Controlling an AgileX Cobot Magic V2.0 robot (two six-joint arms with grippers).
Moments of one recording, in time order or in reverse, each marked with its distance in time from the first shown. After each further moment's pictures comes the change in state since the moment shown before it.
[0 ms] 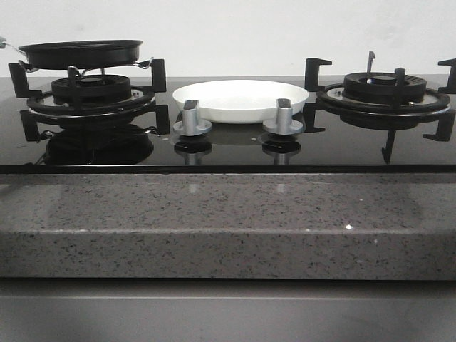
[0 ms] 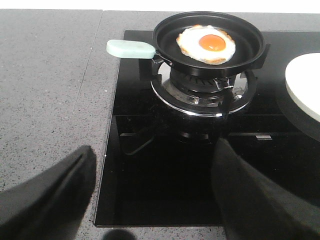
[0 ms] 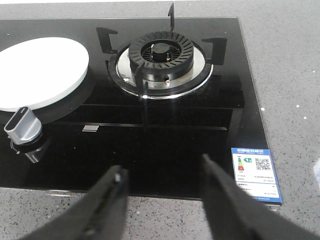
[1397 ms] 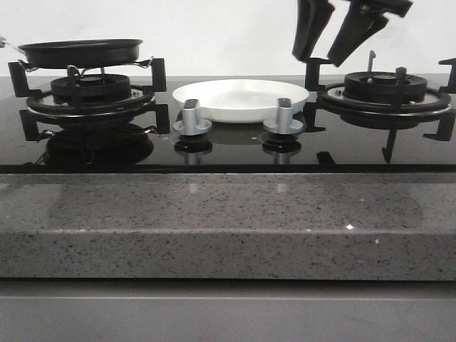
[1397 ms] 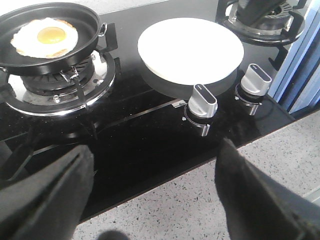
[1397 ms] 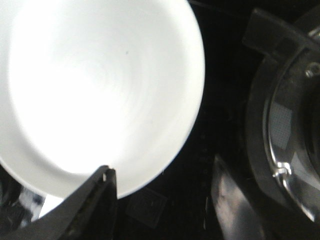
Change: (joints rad) left arm -0.408 0.000 0.000 -0.051 0.021 0.071; right arm 0.217 1.475 -1.387 0.124 0.648 -0.042
